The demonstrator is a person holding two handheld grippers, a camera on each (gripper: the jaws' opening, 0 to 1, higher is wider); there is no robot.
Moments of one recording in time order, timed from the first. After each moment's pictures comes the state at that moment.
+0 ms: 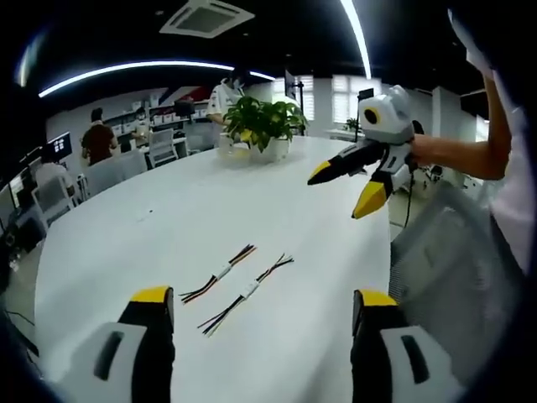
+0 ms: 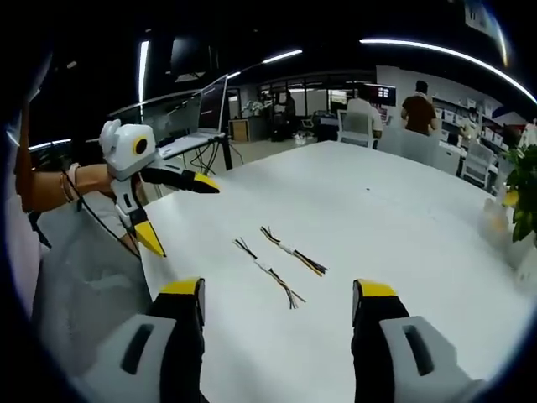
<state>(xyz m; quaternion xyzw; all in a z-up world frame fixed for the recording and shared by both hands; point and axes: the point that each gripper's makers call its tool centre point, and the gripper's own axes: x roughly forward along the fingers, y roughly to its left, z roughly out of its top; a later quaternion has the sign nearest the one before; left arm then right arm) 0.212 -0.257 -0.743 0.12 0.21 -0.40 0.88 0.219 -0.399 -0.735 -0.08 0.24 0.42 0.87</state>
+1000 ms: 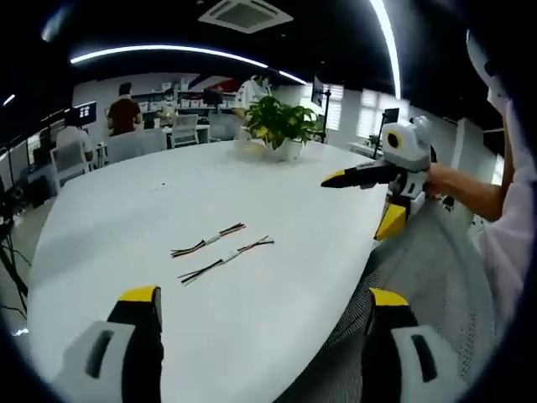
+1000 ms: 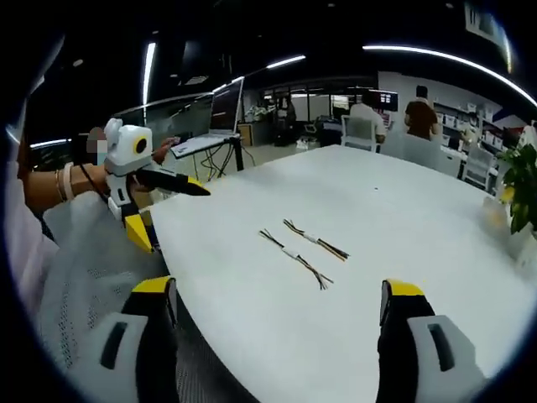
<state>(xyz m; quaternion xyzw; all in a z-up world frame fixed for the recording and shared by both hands) 0.150 -0.244 -0.747 0.05 0.25 -0.35 0.90 0.169 -0.392 -0.742 -0.07 0.23 0.43 0.87</state>
